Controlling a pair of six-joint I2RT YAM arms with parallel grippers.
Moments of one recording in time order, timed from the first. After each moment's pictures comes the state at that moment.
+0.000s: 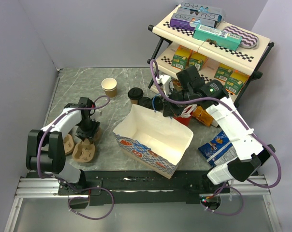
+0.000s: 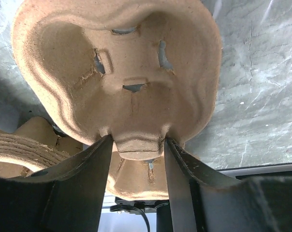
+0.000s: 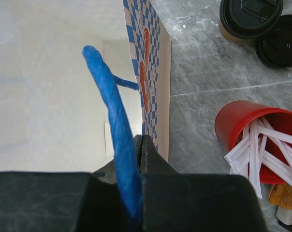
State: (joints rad) left arm -0.11 1.51 0.96 -0.92 -0.03 0.18; right arm 0.57 1.44 1.75 -1.23 -0.41 -0.27
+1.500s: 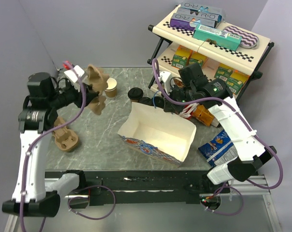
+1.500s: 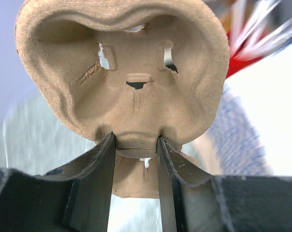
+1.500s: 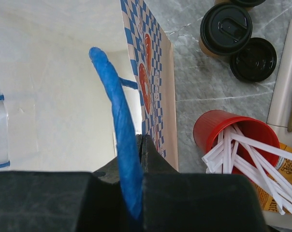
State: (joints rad) left arm -0.03 1.05 1.45 -0.76 0.67 0.34; right arm 0.58 1.44 1.81 -1.23 -0.38 -0.35
